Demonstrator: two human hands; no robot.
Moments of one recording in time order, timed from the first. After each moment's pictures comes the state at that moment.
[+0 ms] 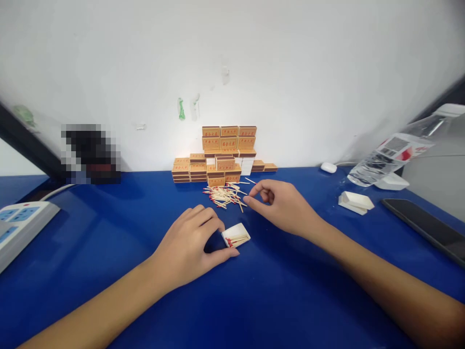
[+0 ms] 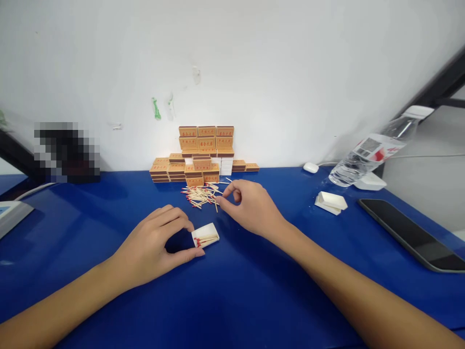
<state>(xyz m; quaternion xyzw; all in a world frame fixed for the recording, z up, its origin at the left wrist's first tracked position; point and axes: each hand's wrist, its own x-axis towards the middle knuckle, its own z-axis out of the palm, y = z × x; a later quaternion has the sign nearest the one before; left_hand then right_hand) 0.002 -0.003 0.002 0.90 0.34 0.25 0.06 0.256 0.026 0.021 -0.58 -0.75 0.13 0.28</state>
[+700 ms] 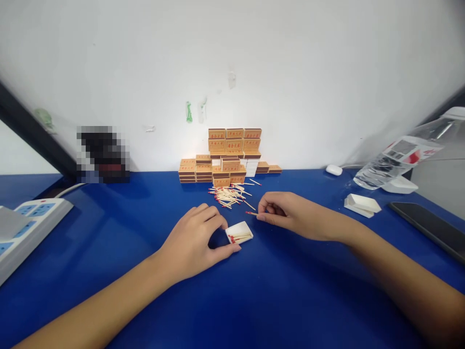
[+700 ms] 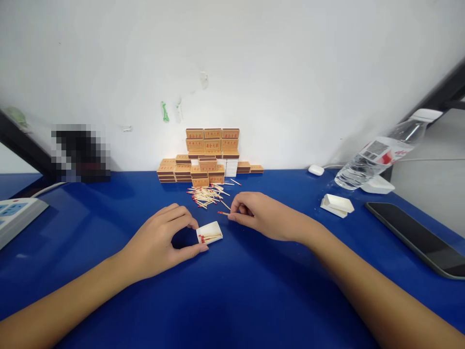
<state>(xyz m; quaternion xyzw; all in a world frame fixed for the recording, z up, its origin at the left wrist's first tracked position) -0.001 -0.002 0.002 0.90 0.36 0.24 0.08 0.282 0.023 0.032 -0.47 -0.83 0.26 0.12</state>
